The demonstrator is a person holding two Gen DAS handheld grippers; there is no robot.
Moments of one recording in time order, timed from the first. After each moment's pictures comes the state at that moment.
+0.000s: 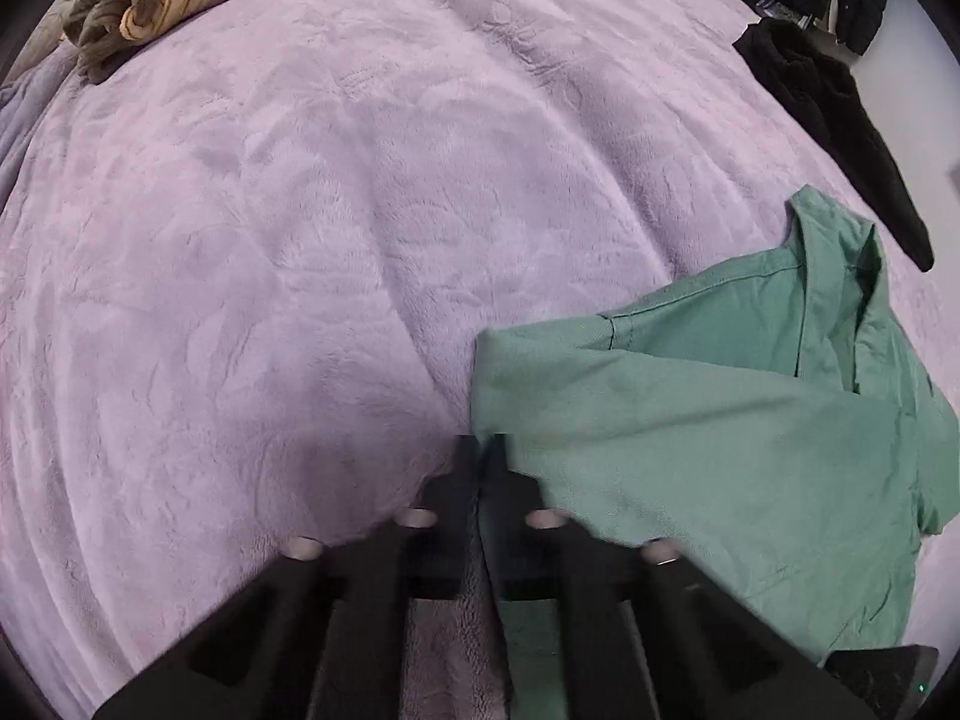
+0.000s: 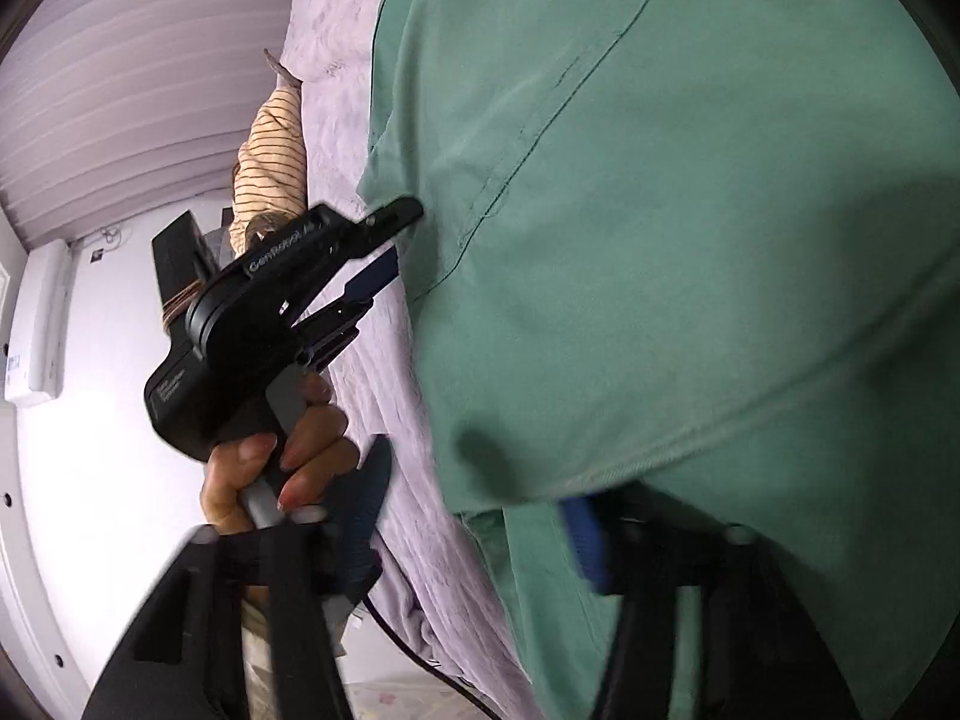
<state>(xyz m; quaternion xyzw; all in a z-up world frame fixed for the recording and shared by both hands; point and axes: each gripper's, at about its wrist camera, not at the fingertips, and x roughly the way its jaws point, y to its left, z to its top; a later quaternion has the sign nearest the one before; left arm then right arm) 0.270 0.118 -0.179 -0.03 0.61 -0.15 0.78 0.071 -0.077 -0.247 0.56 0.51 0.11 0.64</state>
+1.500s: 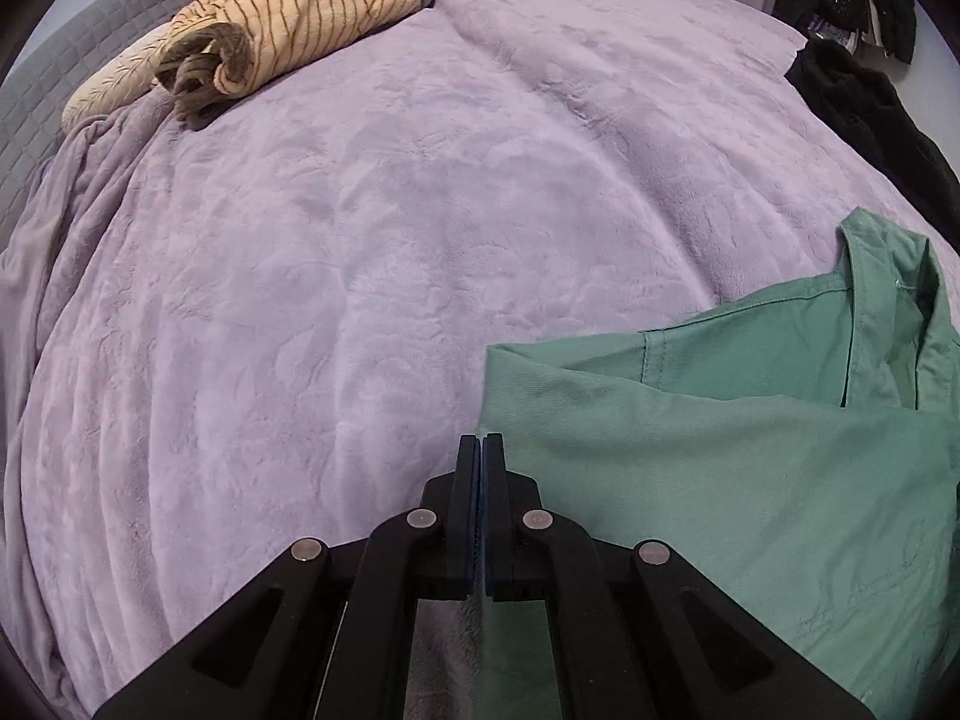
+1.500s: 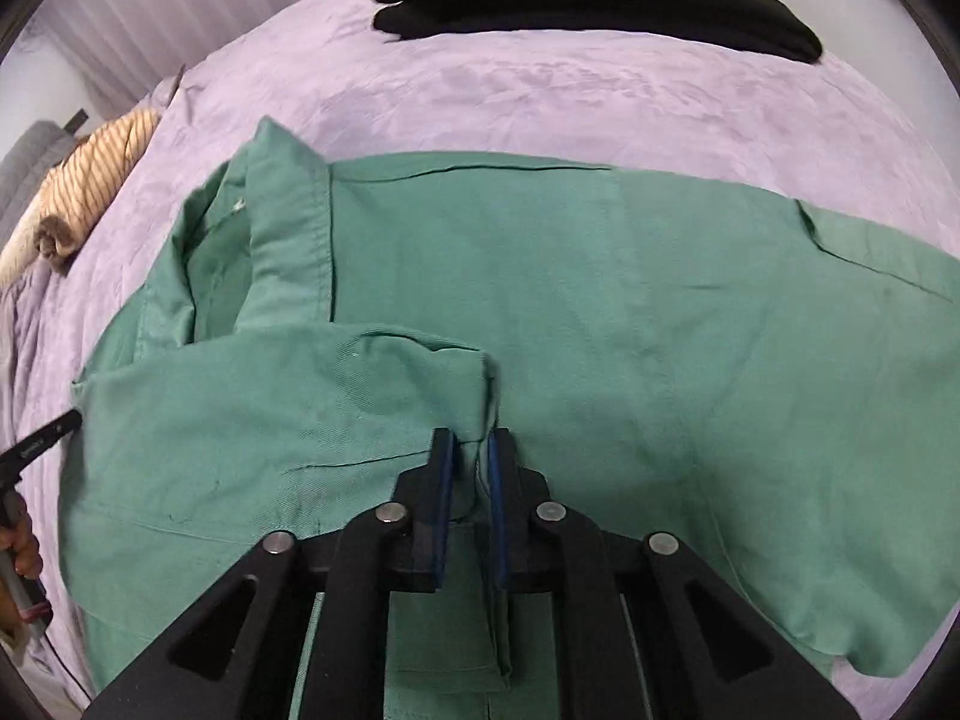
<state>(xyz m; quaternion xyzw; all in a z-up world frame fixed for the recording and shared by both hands) 0.239 0.099 -0.159 0.04 0.55 -0.03 0.83 0.091 -0.338 -0.139 0.14 0.53 -0.11 0.83</state>
